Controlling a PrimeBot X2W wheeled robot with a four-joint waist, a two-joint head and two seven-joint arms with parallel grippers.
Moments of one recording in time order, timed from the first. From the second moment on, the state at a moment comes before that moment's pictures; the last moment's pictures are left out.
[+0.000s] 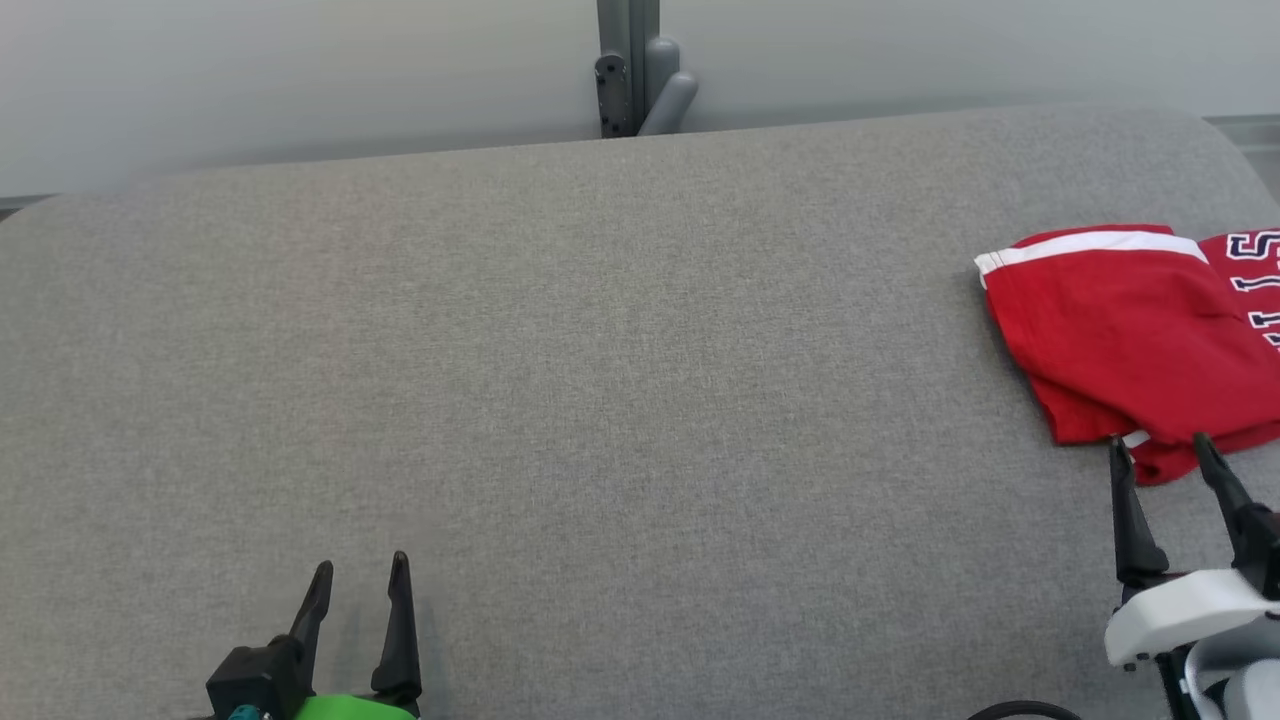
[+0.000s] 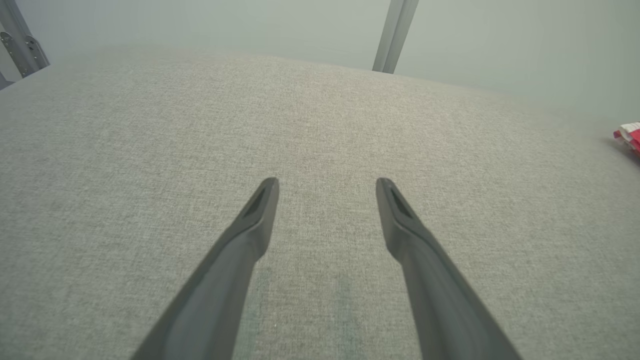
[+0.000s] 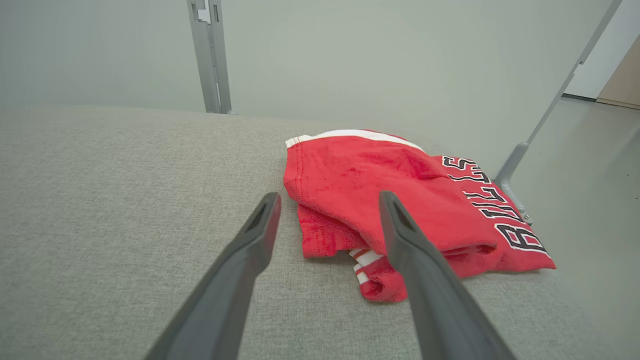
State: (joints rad) left arm 0.05 0.05 -0.08 0.27 -0.27 -0.05 -0.26; right arm -0.06 -0.23 -0.14 0.25 0.12 0.13 -0.25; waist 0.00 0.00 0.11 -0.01
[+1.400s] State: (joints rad) left arm 0.06 0.05 -0.06 0.30 -0.27 -0.11 -0.26; right arm 0.04 -0.04 -0.21 0.20 -0.06 0.13 -0.26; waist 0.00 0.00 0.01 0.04
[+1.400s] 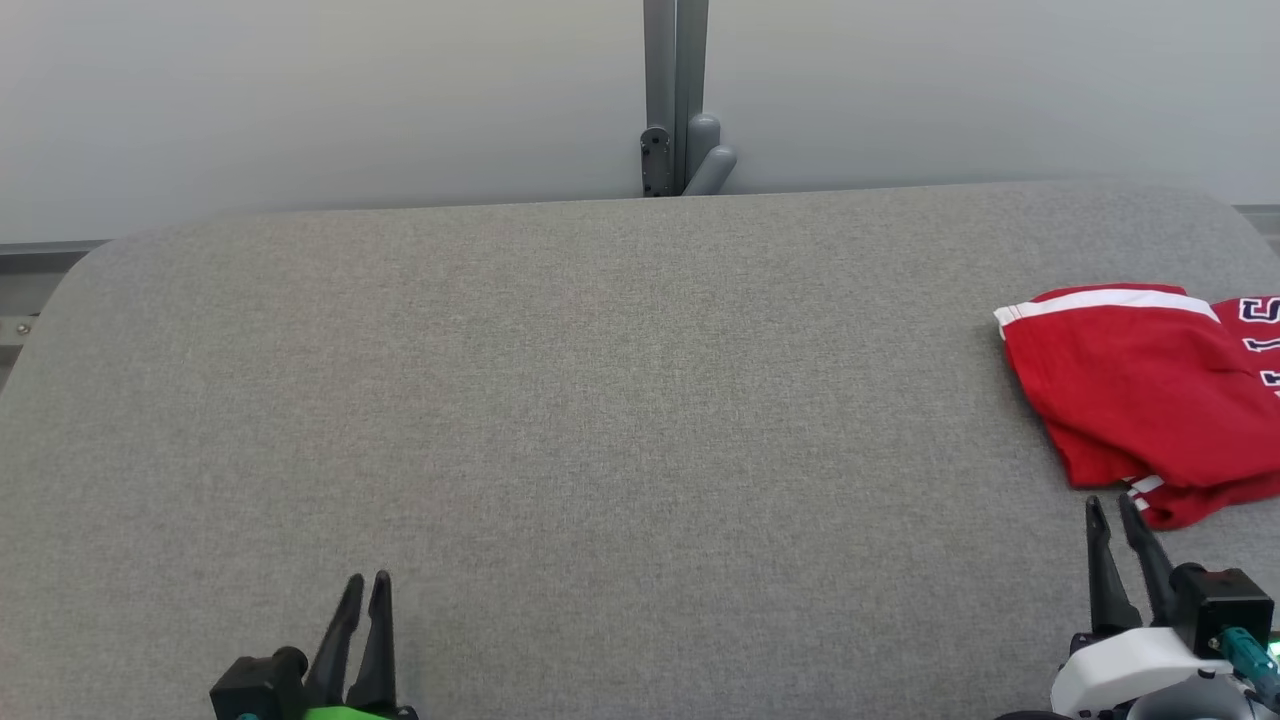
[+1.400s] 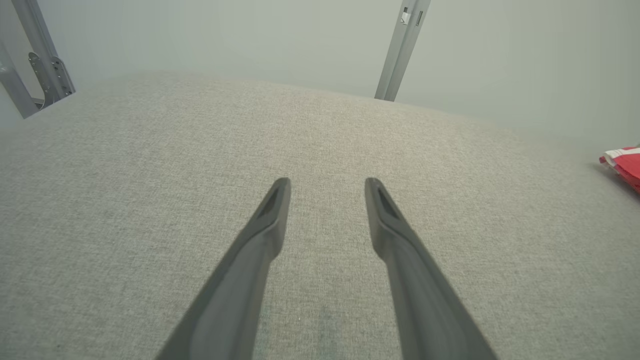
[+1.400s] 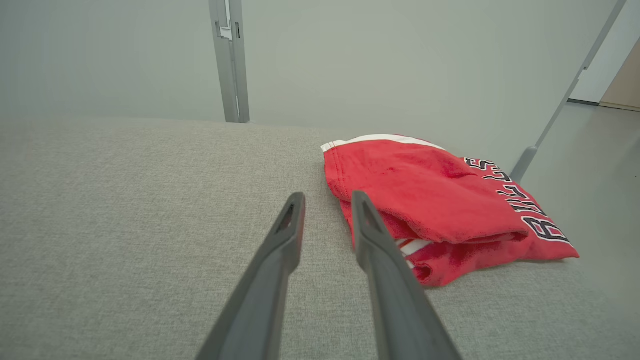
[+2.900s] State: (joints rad) left arm 0.00 0.05 0.01 0.29 -0.90 -0.11 -0.09; right arm -0.02 -0.04 -0.17 0.24 0.72 0.13 -0.08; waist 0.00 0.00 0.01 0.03
